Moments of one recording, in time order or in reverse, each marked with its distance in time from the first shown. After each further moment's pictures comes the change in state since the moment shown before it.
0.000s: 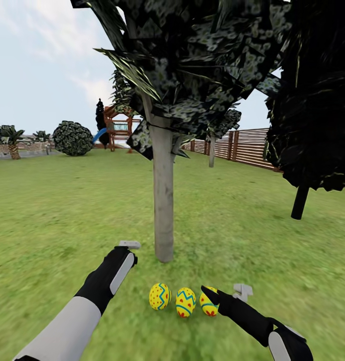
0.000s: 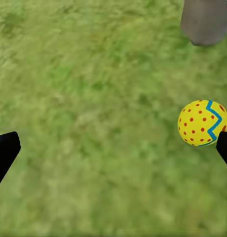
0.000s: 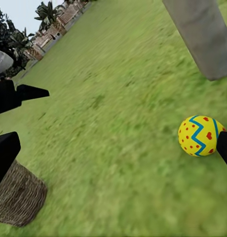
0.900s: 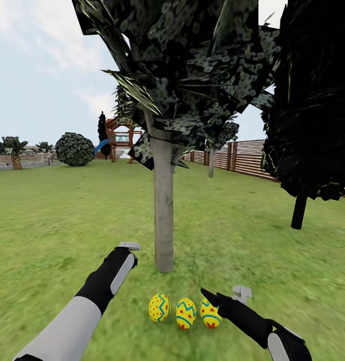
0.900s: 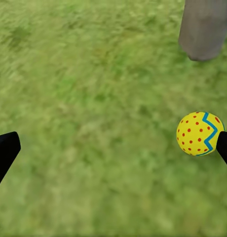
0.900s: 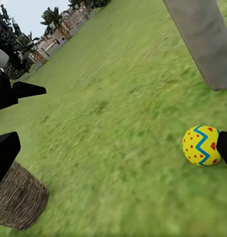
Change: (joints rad) left arm -0.003 -0.001 -0.001 0.021 -0.001 0.002 -0.003; right arm -0.002 0.000 0.001 0.026 0.004 0.001 0.000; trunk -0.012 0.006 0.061
